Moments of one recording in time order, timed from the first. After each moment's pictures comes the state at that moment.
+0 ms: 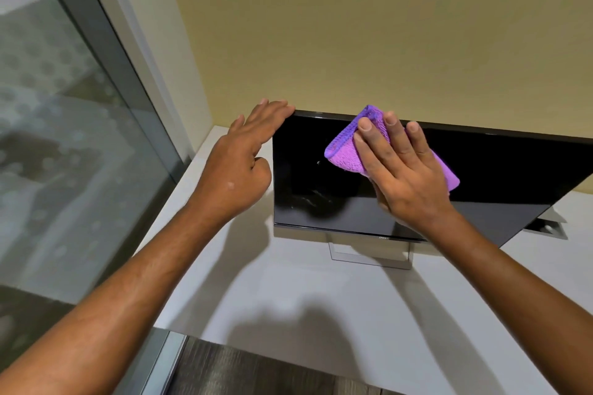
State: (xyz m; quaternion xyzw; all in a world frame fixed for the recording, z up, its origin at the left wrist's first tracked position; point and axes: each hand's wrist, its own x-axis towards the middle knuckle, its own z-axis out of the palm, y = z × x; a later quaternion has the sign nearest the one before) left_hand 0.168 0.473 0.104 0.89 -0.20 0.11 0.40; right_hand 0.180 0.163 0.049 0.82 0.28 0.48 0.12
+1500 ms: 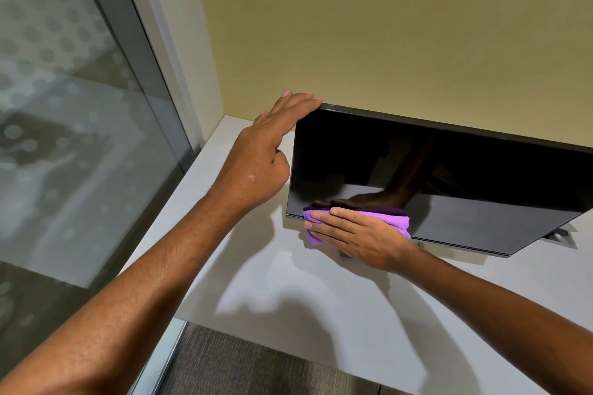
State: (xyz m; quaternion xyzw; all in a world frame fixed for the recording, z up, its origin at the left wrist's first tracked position) left_hand 0.164 0.479 0.099 0.87 -0.19 0.08 0.44; right_hand 0.160 0.198 -0.068 0.80 0.51 0.15 0.27
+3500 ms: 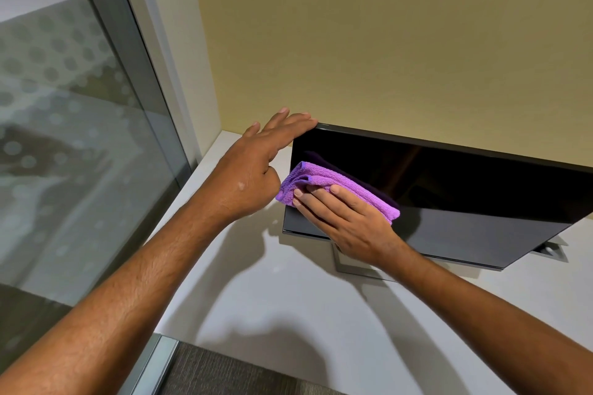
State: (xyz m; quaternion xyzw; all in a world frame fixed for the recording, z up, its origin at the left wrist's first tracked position) left_hand 0.168 0.494 0.117 0.89 -0.22 0.03 0.39; right_hand 0.171 0.233 -0.013 0.80 0.43 0.36 0.21
